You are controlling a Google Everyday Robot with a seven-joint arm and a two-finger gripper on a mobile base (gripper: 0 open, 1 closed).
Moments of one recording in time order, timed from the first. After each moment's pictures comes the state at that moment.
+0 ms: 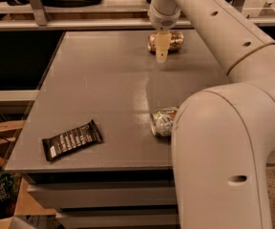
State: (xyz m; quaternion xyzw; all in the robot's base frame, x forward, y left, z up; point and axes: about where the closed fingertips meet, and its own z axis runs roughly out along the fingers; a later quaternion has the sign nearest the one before) arm 0.792 -0.078 0.879 -0.74 0.63 -0.12 0.20
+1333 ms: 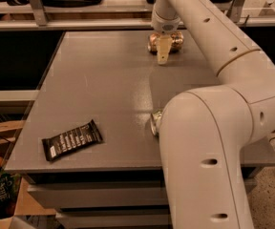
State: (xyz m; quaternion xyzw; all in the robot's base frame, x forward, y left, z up) arm 0.807 -0.091 0.852 -0.73 0.65 -0.11 0.18
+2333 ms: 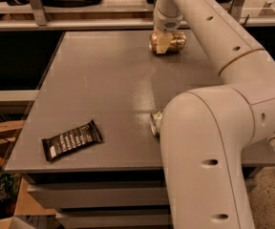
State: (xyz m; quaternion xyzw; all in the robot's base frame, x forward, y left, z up) arm 0.807 -0.096 0.863 -0.73 0.65 -0.11 0.18
